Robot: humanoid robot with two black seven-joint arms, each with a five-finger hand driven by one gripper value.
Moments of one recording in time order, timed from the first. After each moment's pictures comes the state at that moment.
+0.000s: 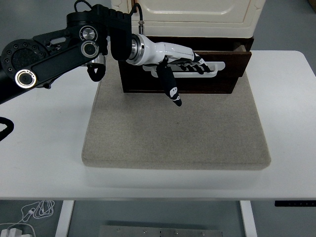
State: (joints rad) left arm -1.30 0.33 -0.47 -1.32 0.96 -0.48 0.45; right arm -0.02 0.00 -0.04 0.15 0.01 0.00 -0.09
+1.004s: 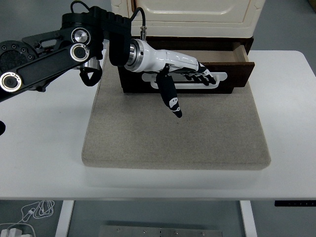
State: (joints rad) left arm -1.29 0.38 -0.47 -1.43 0.91 -0.53 0.45; right arm -0.02 0.00 -0.04 0.15 0.01 0.00 -0.09
